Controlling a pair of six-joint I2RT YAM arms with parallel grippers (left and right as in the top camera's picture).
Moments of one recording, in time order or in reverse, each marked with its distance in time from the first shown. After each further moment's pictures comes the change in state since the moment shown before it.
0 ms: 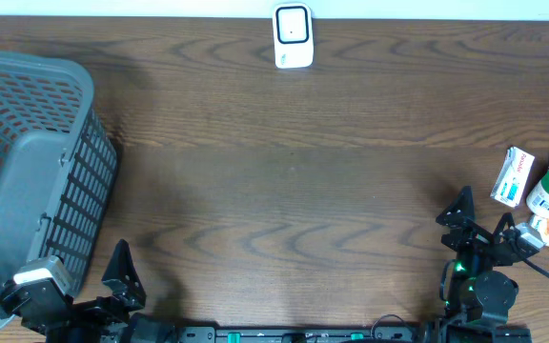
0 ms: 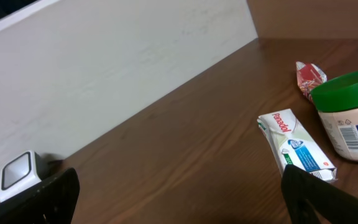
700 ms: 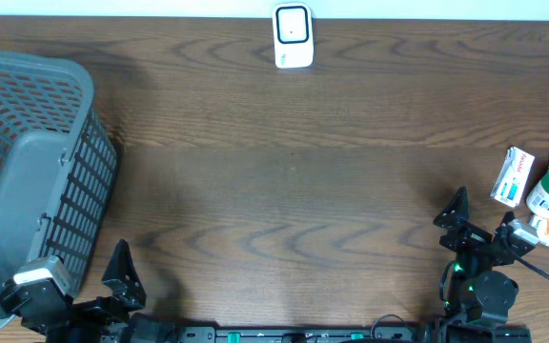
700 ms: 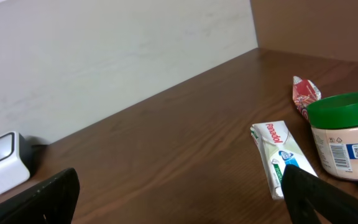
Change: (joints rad) left arm 0.000 0.000 0.000 0.000 0.000 0.000; right arm 0.000 0.000 0.000 0.000 -0.010 -0.133
